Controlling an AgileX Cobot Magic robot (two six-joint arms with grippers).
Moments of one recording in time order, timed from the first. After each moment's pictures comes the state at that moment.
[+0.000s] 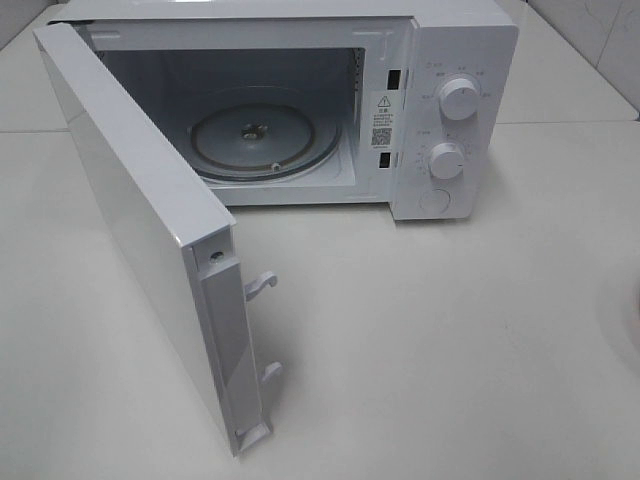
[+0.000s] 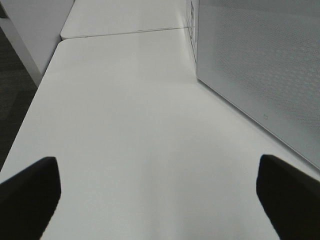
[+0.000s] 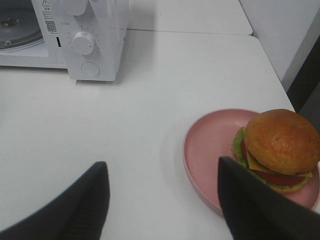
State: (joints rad) left arm 0.08 0.00 -0.50 -0.10 1.04 0.18; right arm 0.02 0.00 -0.49 -0.07 0.97 0.00
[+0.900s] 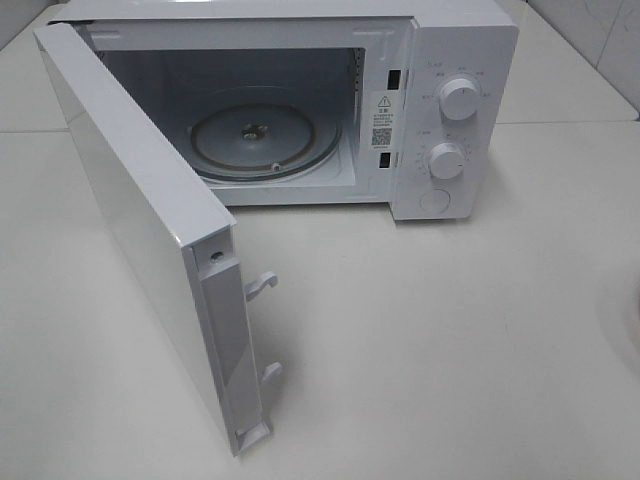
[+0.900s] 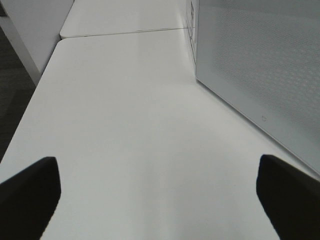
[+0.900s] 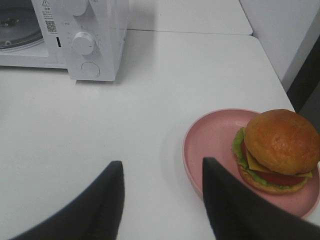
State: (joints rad) left arm 0.08 0.00 -0.50 -0.11 1.04 0.17; right arm 0.02 0.00 -0.49 -0.07 0.97 0.00
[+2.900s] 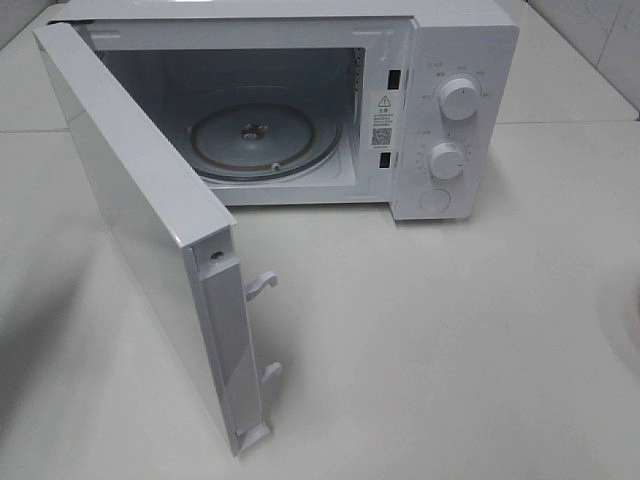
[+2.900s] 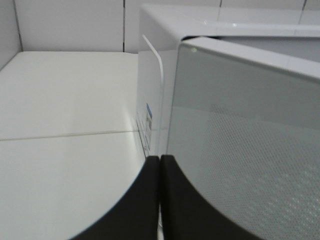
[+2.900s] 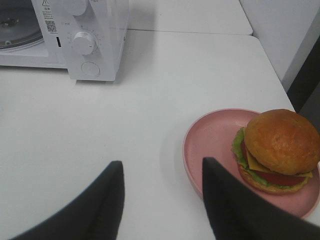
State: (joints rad) left arm 0.08 1.39 -0.28 0.38 -0.94 -0.27; right arm 0.02 0.00 -0.49 -0.07 0.97 0.00
